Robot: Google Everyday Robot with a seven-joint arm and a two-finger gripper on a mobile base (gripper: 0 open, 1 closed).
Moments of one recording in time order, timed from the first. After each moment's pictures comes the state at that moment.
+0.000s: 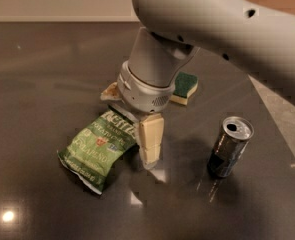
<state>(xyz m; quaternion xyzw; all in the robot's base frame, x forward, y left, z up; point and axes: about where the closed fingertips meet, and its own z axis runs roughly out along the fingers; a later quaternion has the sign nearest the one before) 0.422 0.041 0.881 -0.87 0.46 0.10 0.15</state>
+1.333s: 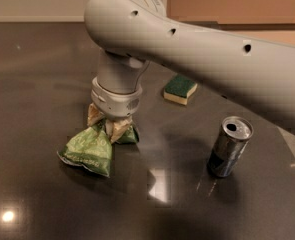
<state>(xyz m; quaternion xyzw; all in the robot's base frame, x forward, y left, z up) 0.447 0.082 0.833 -0.93 0.34 0.08 0.10</state>
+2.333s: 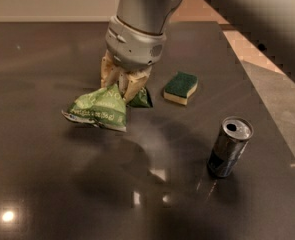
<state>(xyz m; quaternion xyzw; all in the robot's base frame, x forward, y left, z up) 0.463 0.056 0.936 -0.93 0.33 0.09 0.15</state>
